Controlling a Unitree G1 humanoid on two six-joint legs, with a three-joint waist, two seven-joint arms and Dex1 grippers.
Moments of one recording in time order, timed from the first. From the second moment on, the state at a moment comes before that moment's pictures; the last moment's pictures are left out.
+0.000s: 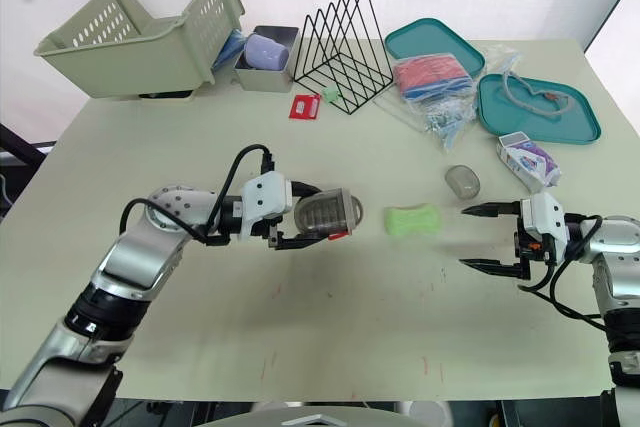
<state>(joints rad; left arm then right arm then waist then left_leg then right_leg) -0.48 0.73 -0.28 -0.19 -0.12 0.38 -1.09 -0.26 -0.77 -0.12 0.36 0.45 -0.20 1.58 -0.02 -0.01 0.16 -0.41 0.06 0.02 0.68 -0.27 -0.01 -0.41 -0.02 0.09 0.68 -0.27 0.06</state>
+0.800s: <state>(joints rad) -0.84 0.68 -0.53 -0.10 0.02 0.63 -1.26 -0.23 -0.73 -0.14 0.40 0.47 -0.16 1.49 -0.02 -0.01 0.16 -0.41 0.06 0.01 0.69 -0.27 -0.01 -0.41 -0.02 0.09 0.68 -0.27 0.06</state>
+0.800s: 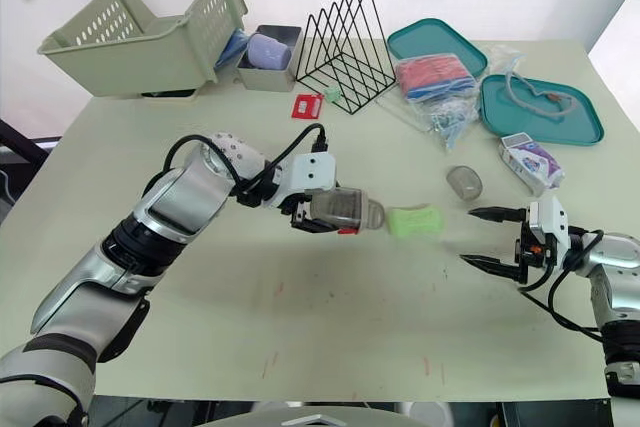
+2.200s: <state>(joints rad) -0.53 0.86 -0.27 -0.13 -0.14 0.51 -1.23 -0.30 -0.73 -0.14 0.50 0.44 -0.18 1.54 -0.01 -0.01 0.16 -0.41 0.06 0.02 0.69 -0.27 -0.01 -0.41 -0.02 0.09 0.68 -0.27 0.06</state>
